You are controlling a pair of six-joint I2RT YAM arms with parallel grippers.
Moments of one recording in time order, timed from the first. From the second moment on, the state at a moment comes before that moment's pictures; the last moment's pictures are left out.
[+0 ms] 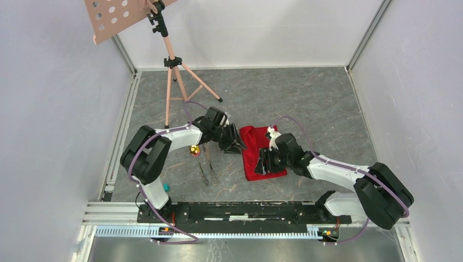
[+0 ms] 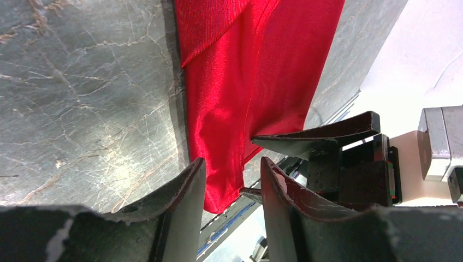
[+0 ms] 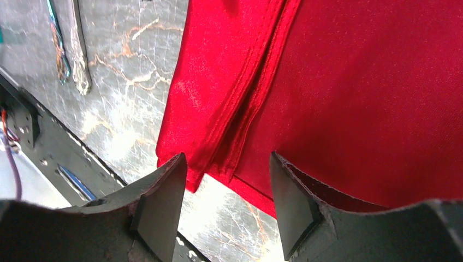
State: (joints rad) left arm -0.58 1.74 0.94 -0.12 0.55 -0.93; right arm 0.69 1.27 0.47 -0.06 -0.26 0.49
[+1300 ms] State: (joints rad) left arm -0.62 1.69 0.75 -0.01 0.54 -0.95; right arm 0.73 1.32 0.41 0.13 -0.29 0.68
